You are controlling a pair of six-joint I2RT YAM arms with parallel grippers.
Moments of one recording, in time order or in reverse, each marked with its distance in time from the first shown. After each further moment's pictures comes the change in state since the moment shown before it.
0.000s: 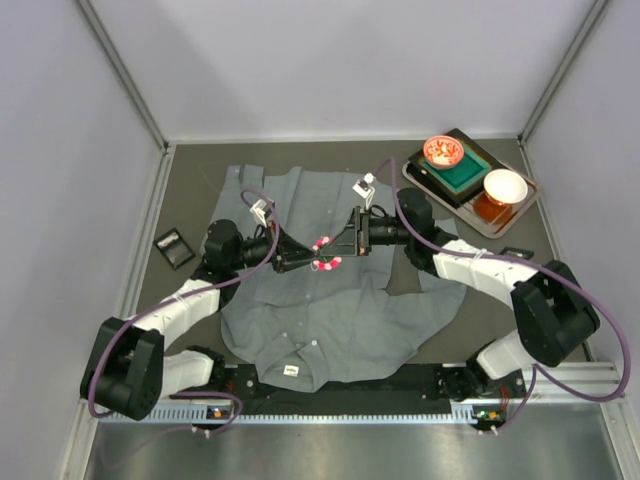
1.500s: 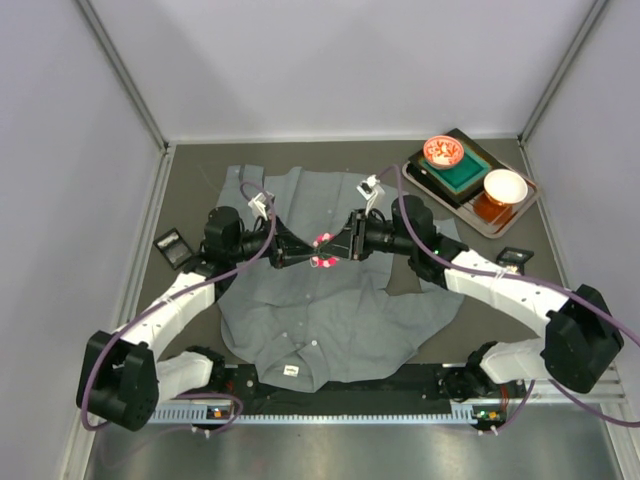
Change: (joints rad) left arm -0.004 -0.055 0.130 -0.326 -0.032 0.092; right arm 0.113 -0.164 0.016 -0.230 0.362 -0.169
